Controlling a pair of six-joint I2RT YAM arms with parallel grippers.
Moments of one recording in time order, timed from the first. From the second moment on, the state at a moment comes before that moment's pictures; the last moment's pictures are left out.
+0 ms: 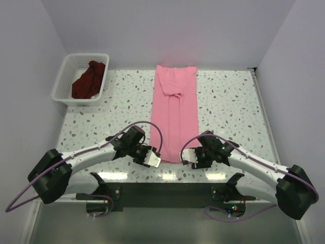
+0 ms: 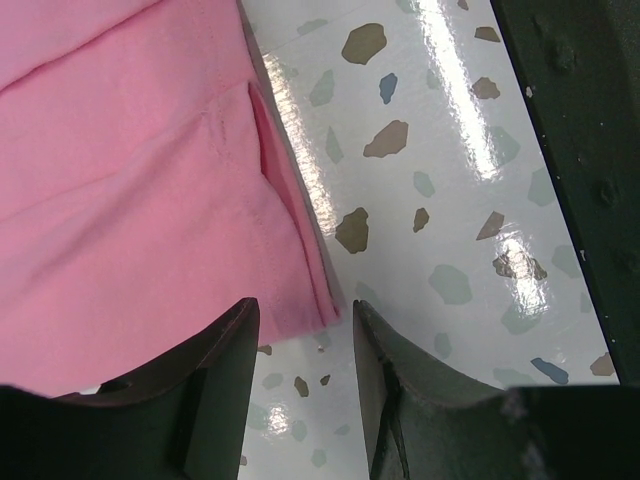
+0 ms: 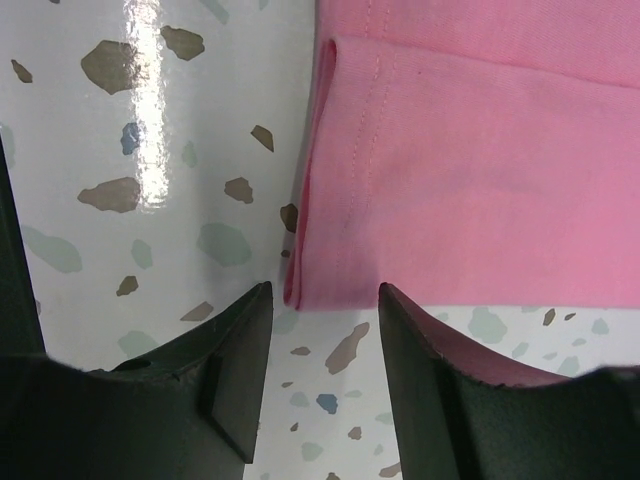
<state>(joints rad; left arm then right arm) -0.77 1.25 0.57 -0.36 0.55 1.07 0.71 1.04 0.50 -0.60 -0.23 -0.96</state>
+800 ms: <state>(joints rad) -0.75 1.30 0.56 -0.37 0.54 1.17 0.71 1.15 0.51 -0.55 -0.26 -0.99</state>
